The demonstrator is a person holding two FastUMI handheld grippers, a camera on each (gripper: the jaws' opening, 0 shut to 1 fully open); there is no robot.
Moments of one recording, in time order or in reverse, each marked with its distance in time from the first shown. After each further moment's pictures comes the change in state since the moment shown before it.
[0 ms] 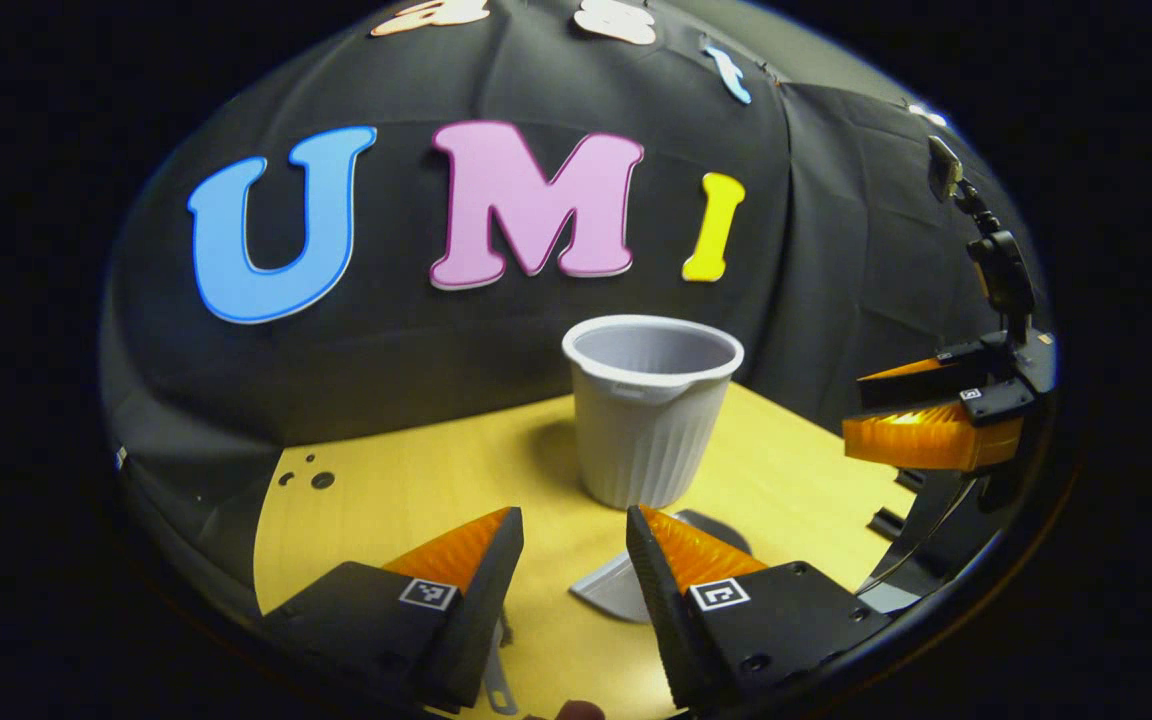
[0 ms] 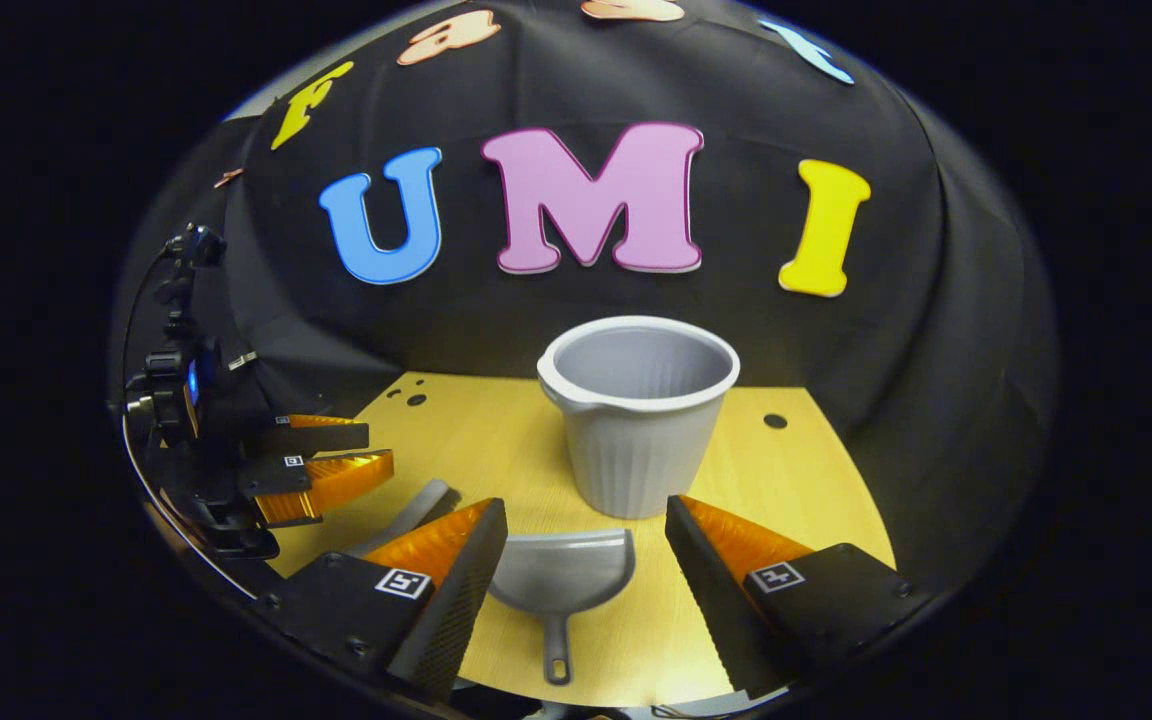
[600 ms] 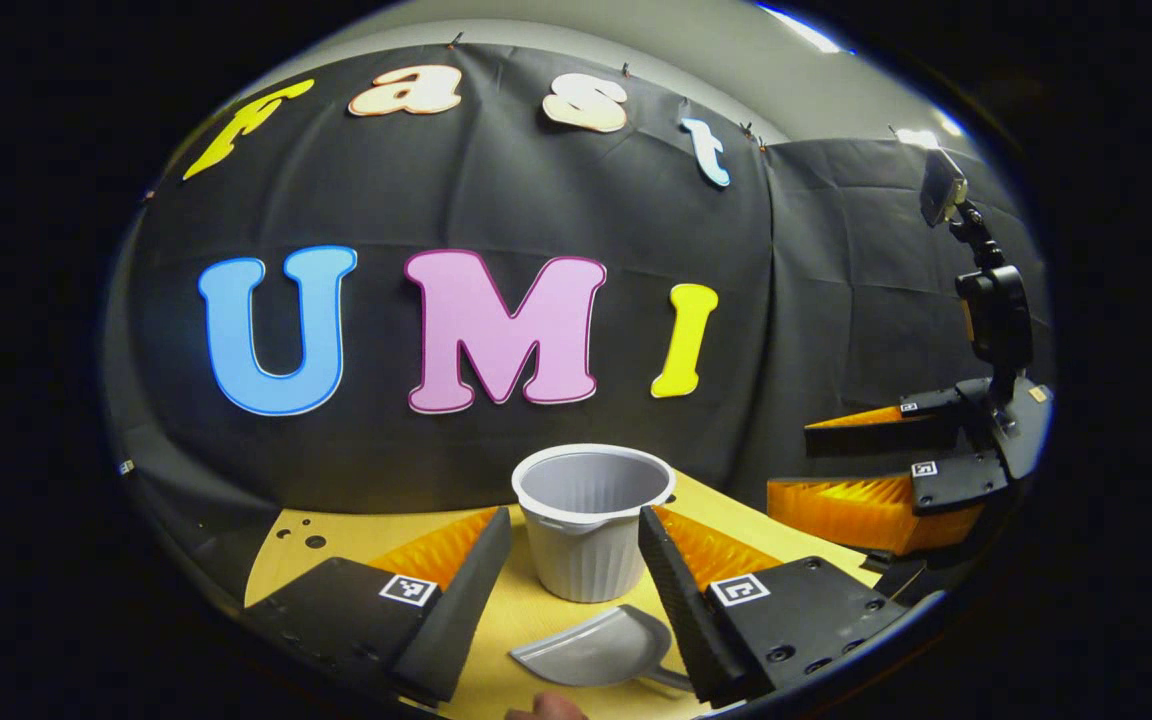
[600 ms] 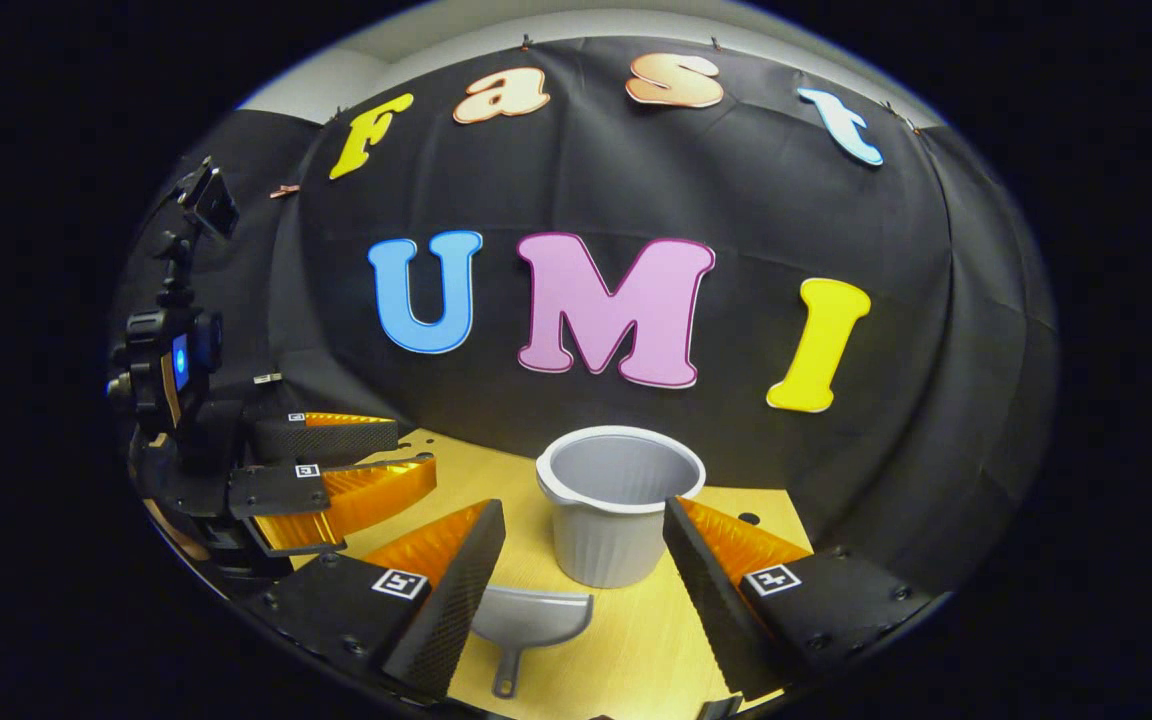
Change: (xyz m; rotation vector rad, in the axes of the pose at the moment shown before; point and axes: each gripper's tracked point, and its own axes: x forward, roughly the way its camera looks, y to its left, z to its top) left arm -0.045 -0.077 0.097 -0.008 -0.256 0.052; right arm -0.052 -0.013 0.075 -0.112 -0.239 0.066
